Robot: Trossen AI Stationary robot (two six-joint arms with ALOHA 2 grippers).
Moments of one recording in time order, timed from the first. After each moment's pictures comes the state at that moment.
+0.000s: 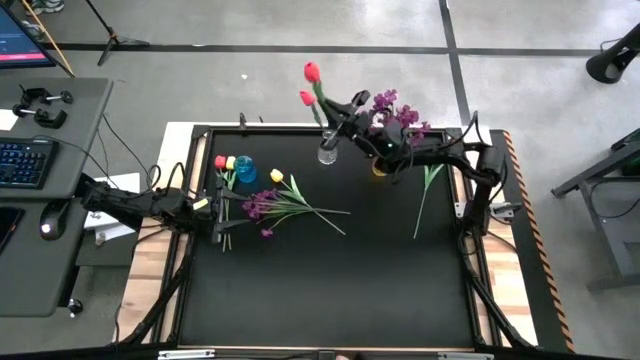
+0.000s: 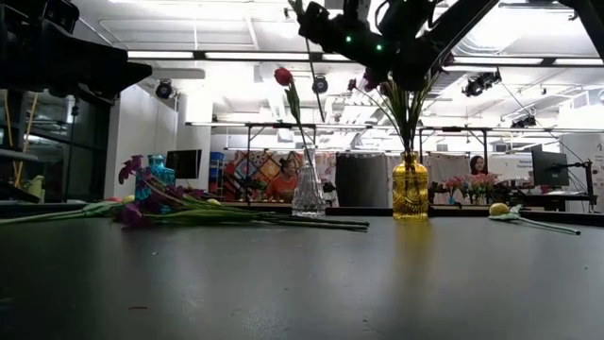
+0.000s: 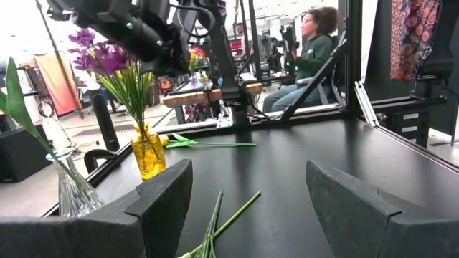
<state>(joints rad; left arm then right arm) -0.20 0.01 0.01 0.05 -0.23 0.17 -0.39 1.85 1.12 1.38 0.03 -0.27</state>
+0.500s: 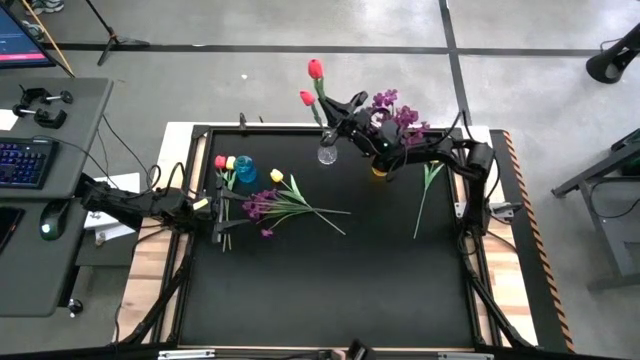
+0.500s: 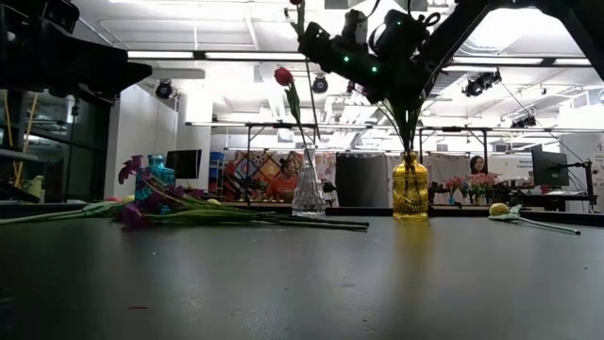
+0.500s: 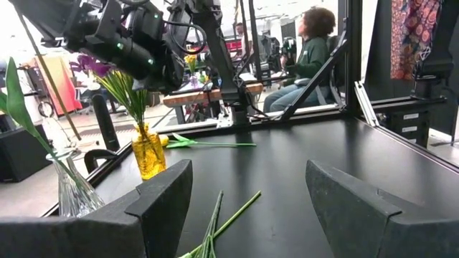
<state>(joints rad) -0.20 0.01 0.01 0.05 -0.23 0.17 -0.43 1.95 1.12 1.47 0.04 -0.16</state>
